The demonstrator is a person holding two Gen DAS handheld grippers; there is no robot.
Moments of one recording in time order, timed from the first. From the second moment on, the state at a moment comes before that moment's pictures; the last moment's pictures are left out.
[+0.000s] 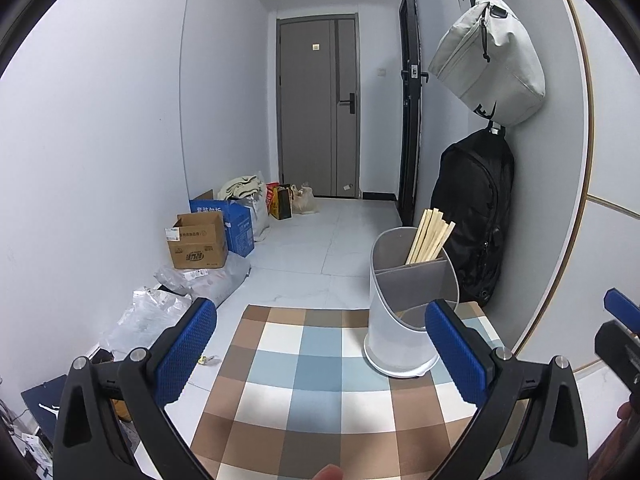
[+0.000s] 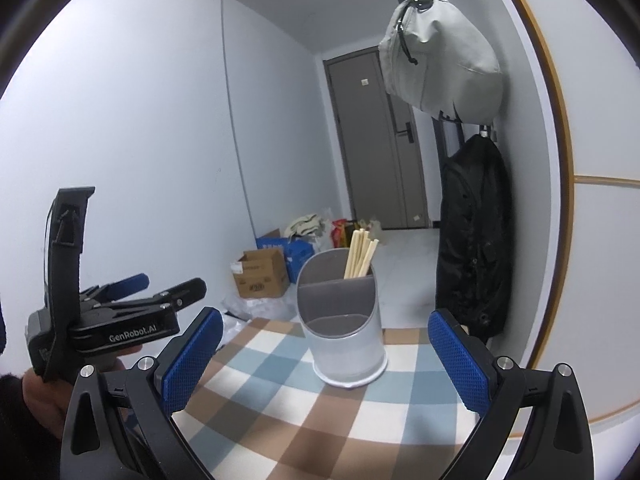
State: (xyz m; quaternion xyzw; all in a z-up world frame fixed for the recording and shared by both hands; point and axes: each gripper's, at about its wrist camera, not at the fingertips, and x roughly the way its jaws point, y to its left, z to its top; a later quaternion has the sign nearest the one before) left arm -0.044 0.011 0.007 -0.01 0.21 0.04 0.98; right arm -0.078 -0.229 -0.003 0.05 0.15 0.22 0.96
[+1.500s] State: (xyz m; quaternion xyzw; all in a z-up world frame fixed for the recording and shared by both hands) left arm -0.042 0.013 0.005 -0.03 0.22 0.03 0.98; right arm -0.084 -0.227 -0.001 0.05 0.15 0.22 0.96
